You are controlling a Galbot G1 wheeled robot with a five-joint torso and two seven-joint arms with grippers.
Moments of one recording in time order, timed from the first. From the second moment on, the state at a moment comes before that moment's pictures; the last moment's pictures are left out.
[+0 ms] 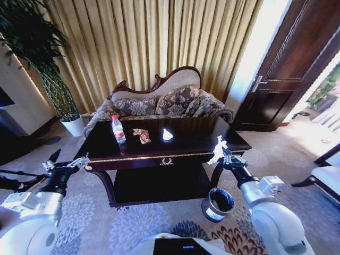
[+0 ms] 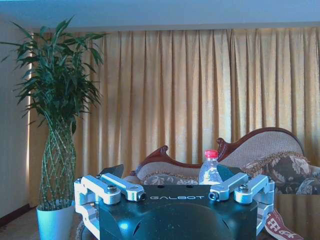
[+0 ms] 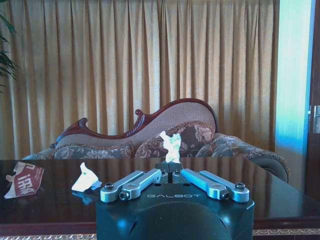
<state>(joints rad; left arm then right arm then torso) 1.75 -1.30 -1.08 -2.49 -0.55 0.26 -0.02 -1.66 1.22 0.76 2.45 0.46 -0.35 0.07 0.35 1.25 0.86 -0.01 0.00</state>
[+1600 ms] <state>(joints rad) 1.76 -1.32 -1.07 -2.50 -0.53 0.25 0.00 -1.27 1.25 0.73 1.17 0.32 0.01 0.16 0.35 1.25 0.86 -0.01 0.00</state>
